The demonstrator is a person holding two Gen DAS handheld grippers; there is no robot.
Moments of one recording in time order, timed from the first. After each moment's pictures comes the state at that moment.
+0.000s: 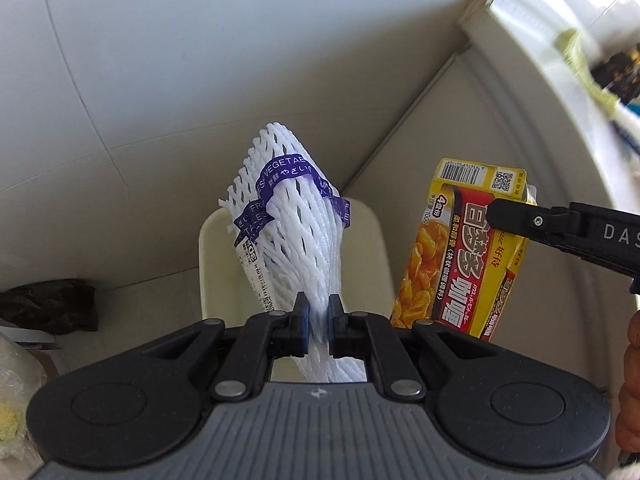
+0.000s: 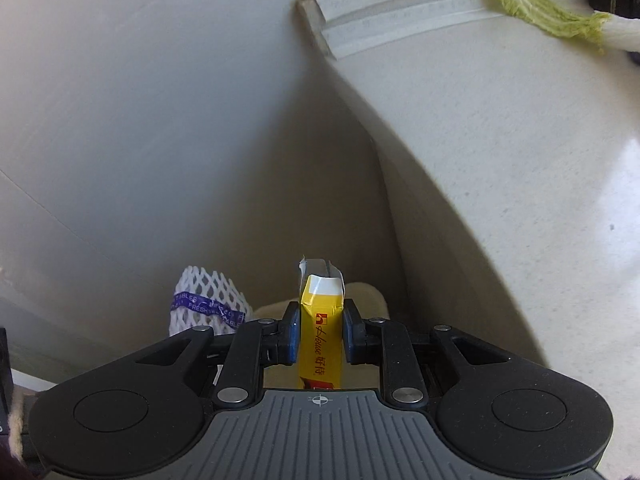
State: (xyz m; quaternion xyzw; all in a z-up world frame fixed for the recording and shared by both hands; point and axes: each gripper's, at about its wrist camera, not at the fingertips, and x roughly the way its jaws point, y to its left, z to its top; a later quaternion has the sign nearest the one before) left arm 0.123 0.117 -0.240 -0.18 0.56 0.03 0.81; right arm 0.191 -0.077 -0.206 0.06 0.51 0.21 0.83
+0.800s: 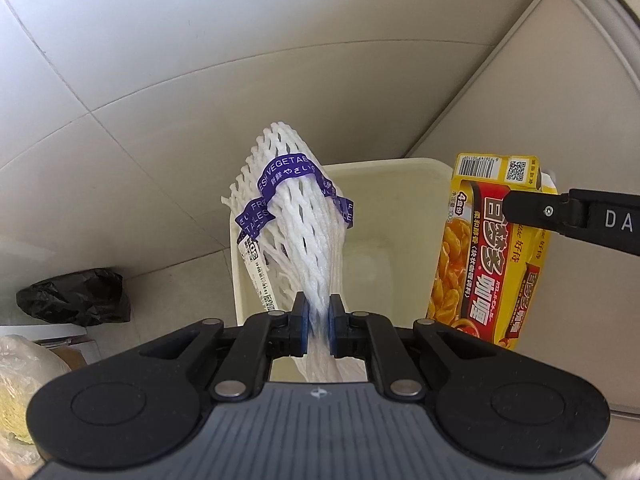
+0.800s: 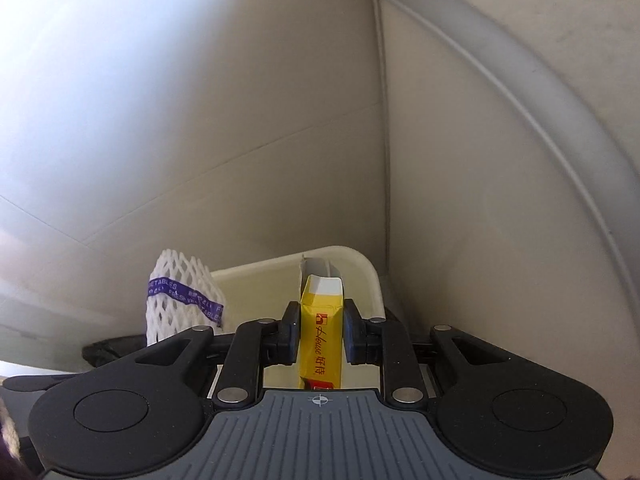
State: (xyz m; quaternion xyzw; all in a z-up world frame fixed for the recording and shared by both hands) left arm 0.168 0.118 -0.310 -0.13 0.62 0.08 0.77; right arm 0.216 -0.033 -0.287 0.00 0.57 0.18 0.81
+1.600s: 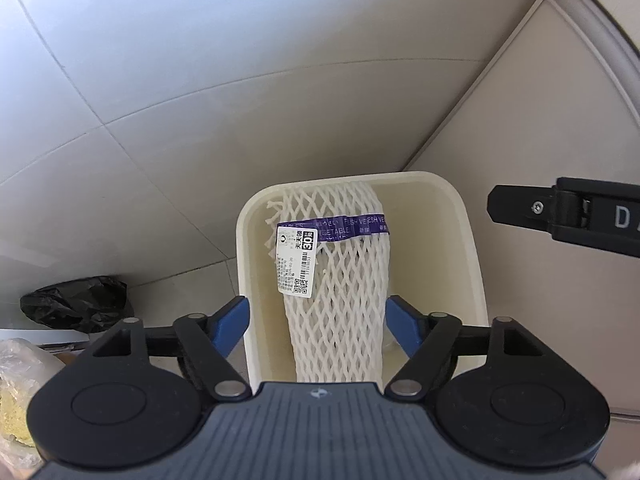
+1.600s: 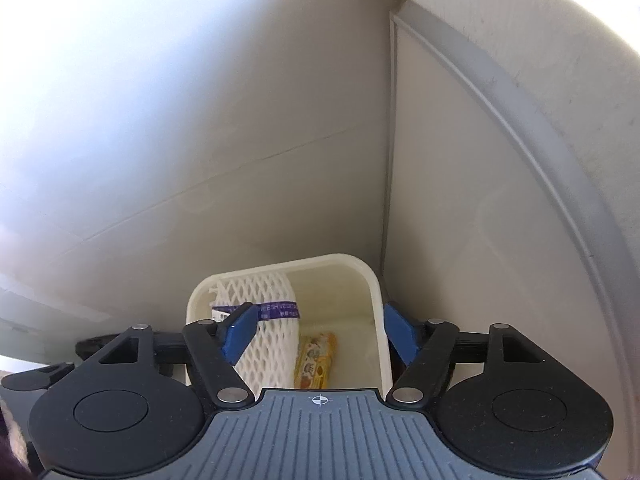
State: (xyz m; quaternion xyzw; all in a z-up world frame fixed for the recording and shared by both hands) left arm 0.154 0.104 -0.261 -0.13 0.60 0.08 0.79; right arm 0.205 -0.022 -0.244 -0.02 0.56 0.18 0.81
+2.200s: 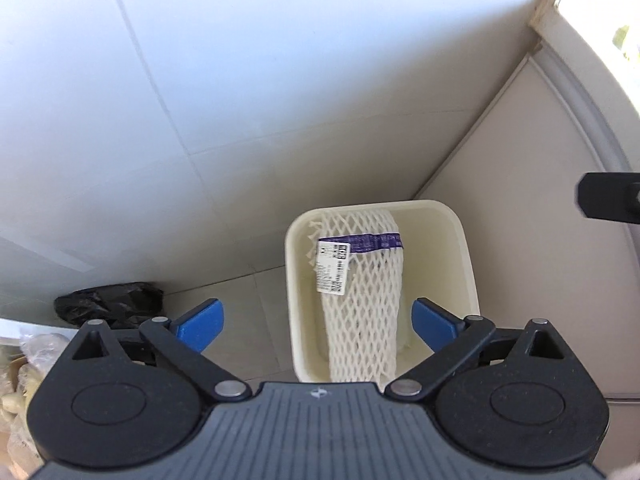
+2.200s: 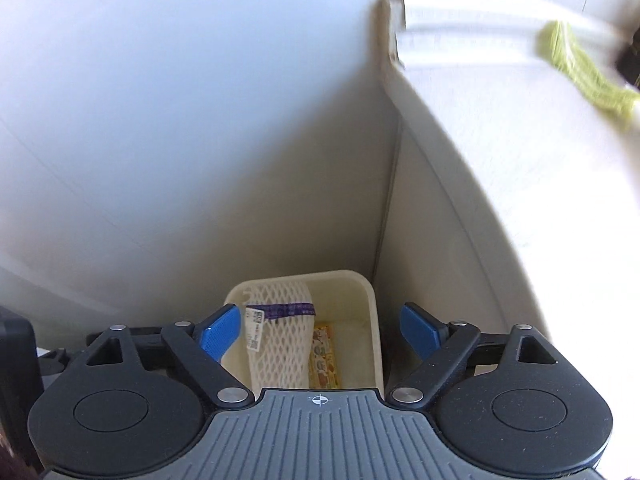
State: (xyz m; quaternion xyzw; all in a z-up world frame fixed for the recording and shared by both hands) left arm 0.118 0.131 -0.196 -0.12 0.57 0.11 0.80; right arm 0.175 -0.012 -0.119 -0.05 0.53 0.18 0.82
